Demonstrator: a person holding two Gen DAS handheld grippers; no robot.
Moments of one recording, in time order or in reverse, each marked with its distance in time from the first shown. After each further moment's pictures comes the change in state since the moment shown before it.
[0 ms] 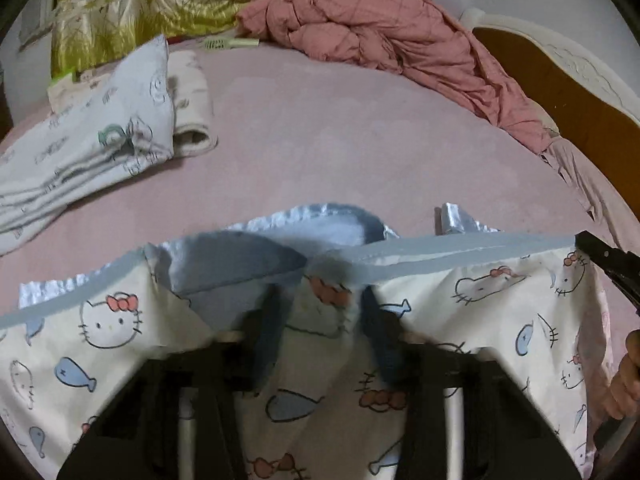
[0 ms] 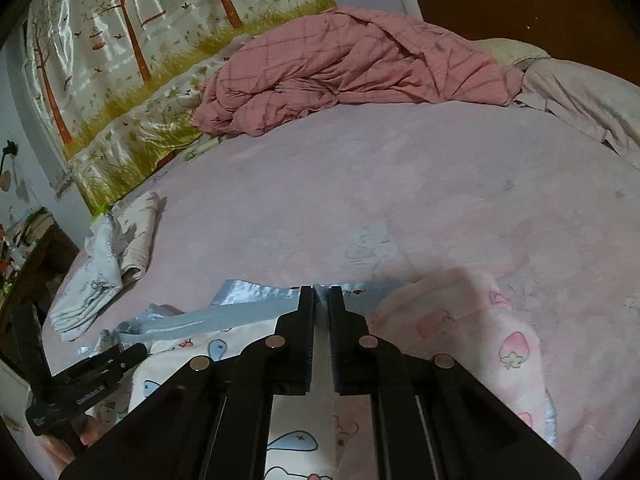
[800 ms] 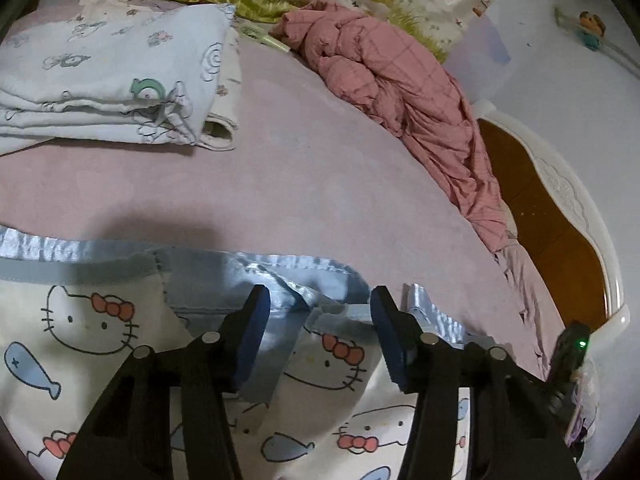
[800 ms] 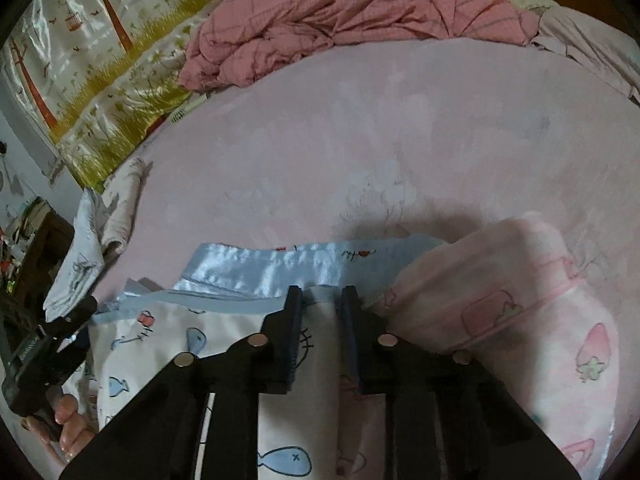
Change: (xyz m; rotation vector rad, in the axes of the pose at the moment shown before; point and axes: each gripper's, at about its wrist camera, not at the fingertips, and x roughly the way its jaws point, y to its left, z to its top) left arm -0.005 0.046 0.012 -0.336 -0.104 -0.263; right arm 0.066 -0.006 -0.014 0.044 0.188 0.026
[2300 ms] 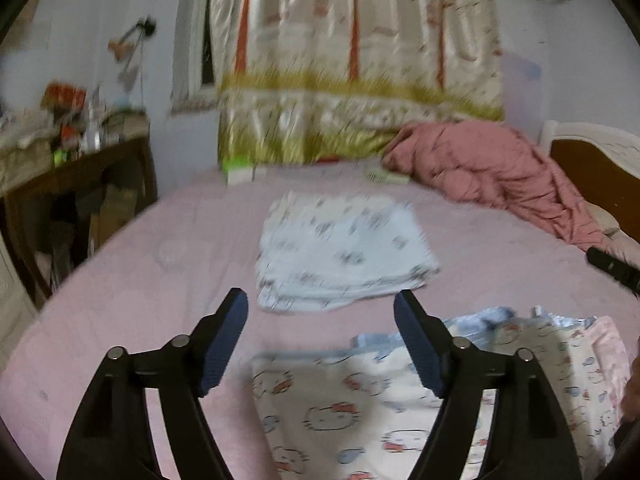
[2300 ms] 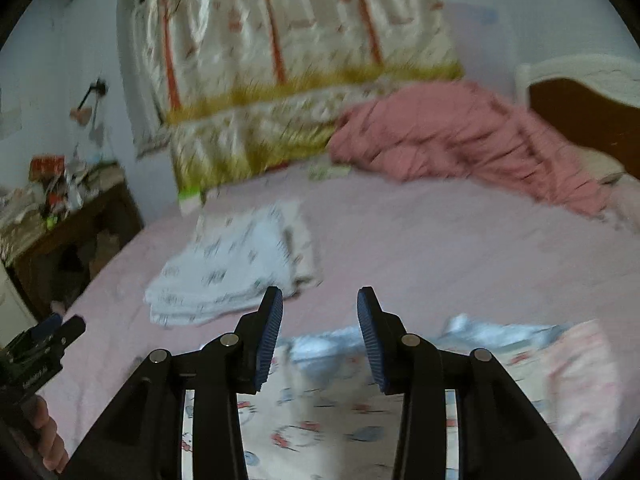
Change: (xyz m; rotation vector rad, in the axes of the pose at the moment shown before) left arm -0.272 0.025 -0.003 0.322 -0.415 0.560; right arm -0.152 0.252 -0.059 -0.328 -0.360 0.096
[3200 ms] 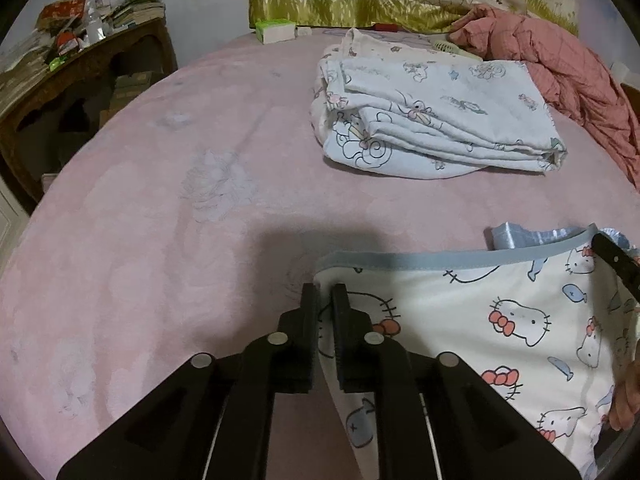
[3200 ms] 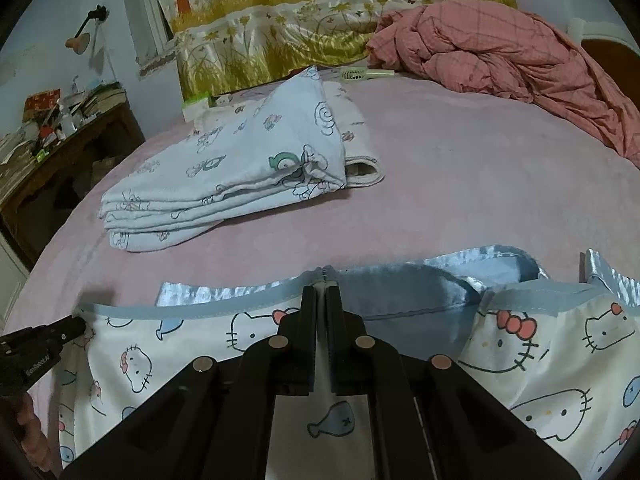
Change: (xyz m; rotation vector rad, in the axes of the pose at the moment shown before) left arm 0.152 0.071 -0.088 -0.076 0.467 0.124; right arm 0.184 0.063 -0.091 -0.075 0.292 0.075
